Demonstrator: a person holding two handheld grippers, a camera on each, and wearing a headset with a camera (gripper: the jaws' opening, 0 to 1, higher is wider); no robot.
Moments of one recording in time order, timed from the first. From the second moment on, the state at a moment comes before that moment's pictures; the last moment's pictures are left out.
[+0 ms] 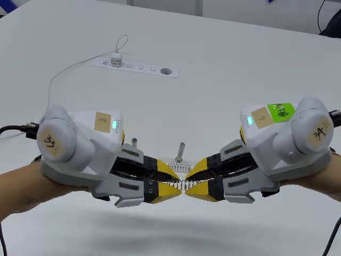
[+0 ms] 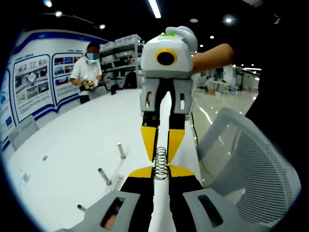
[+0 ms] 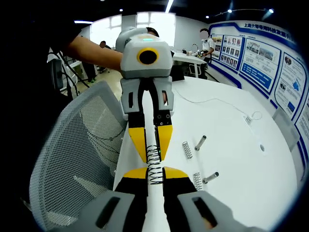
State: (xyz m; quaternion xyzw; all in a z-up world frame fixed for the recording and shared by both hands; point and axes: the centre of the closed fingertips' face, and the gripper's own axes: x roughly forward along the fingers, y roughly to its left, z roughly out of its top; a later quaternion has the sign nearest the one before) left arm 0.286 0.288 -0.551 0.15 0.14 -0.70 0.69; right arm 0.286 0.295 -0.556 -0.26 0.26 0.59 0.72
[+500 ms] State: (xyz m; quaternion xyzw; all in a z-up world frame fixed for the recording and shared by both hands) left arm 0.286 0.286 -0.545 0.14 0.14 -0.70 0.68; right arm 0.288 0.287 -0.560 -0.22 0.26 0.59 0.73
